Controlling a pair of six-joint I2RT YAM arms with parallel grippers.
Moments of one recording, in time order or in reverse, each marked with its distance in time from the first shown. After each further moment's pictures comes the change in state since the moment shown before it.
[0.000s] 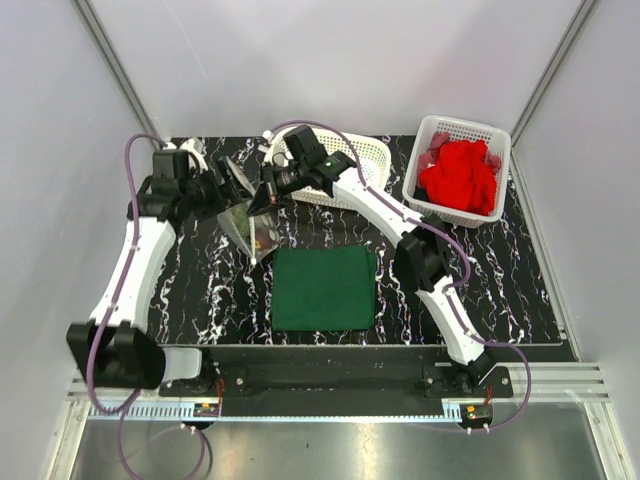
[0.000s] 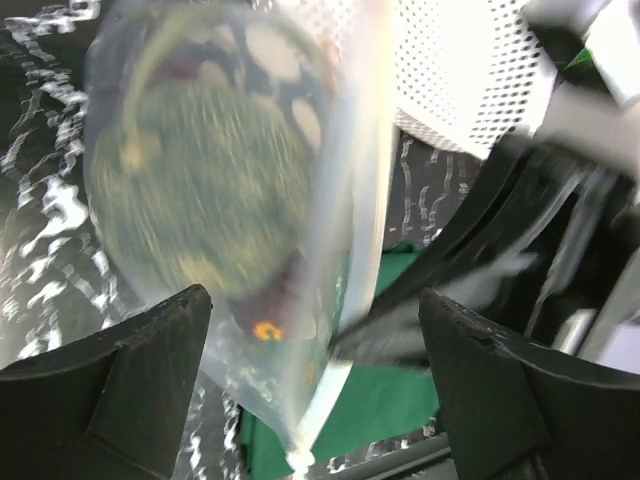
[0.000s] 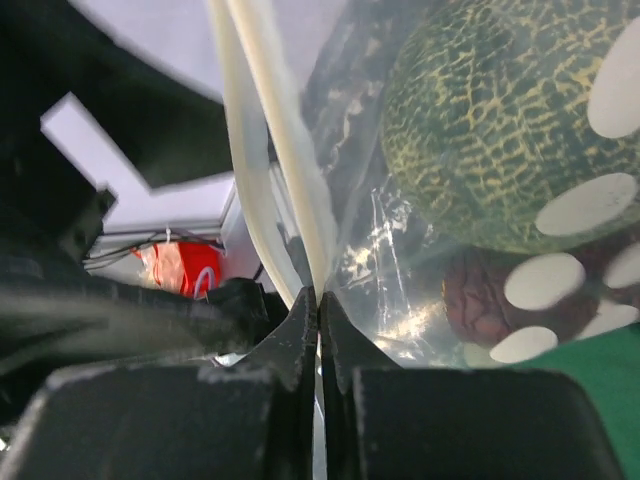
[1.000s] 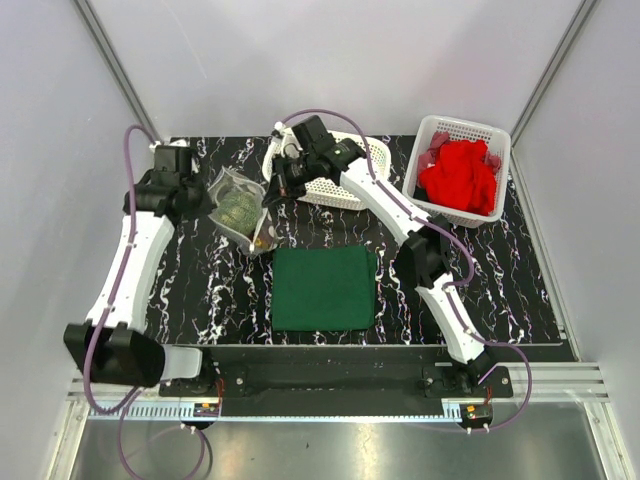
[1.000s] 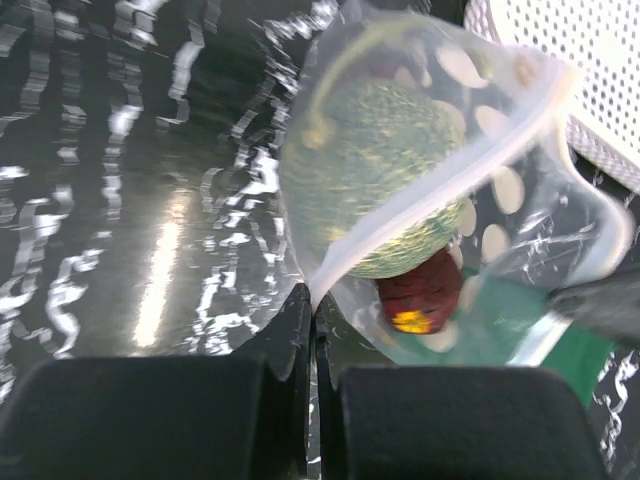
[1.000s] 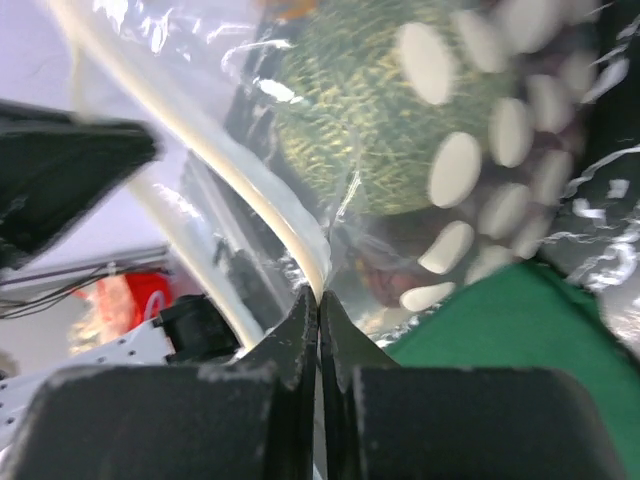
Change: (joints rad) left arm -0.046 0.012 0.109 -0.239 -0.417 0.078; right arm -0.035 0.027 0.157 -0.234 0.147 -0.087
